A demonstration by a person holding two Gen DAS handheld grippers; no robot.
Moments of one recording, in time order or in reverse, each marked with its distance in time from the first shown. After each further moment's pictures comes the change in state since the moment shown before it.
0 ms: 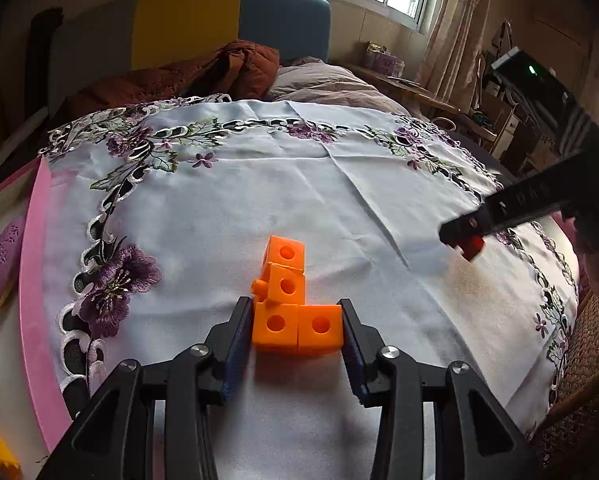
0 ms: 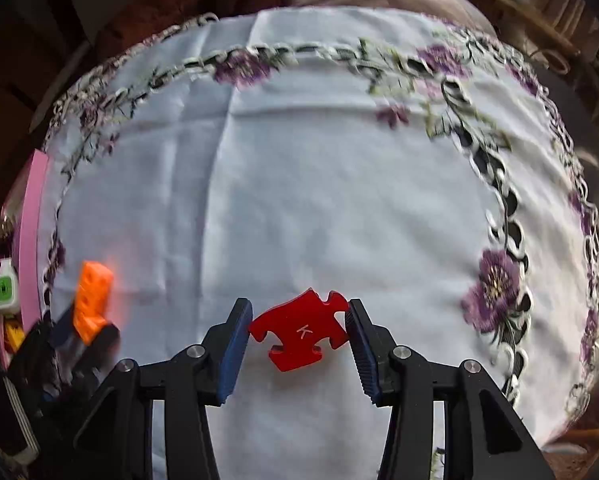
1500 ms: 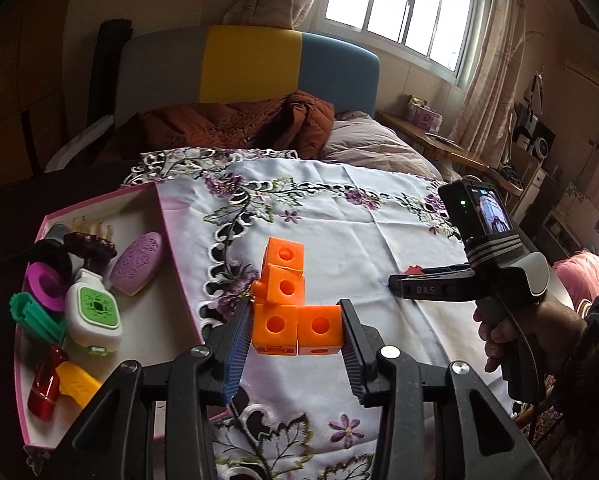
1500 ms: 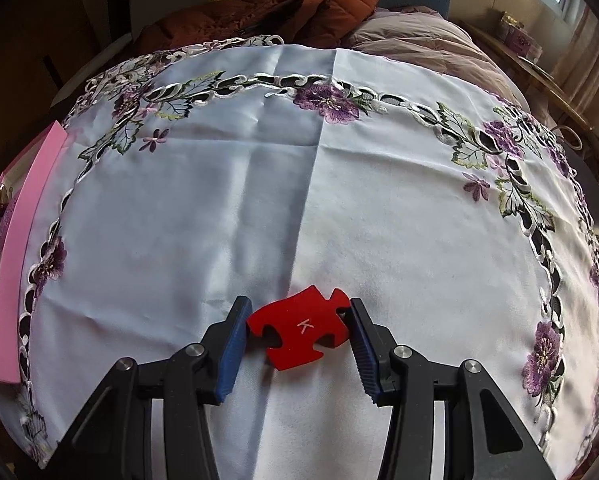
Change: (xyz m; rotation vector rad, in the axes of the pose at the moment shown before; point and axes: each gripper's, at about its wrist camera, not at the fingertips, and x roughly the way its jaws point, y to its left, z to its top) left arm -0.115 0.039 -0.001 -0.137 -0.137 0.110; right arm 0.032 0.073 0.013 -0.173 -0.168 -0.042
